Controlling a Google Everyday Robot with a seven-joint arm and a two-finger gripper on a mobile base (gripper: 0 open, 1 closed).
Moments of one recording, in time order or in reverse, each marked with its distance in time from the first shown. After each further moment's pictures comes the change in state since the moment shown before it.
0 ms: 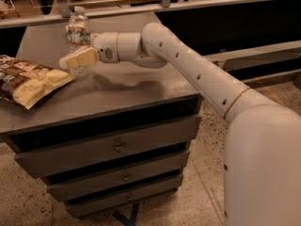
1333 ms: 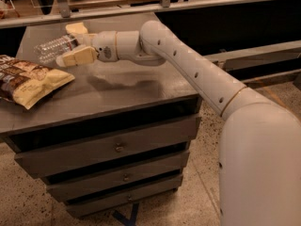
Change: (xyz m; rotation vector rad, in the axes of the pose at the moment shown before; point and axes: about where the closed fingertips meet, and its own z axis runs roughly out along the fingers) arm -0.001 0.002 0.005 -0.031 0.009 -0.001
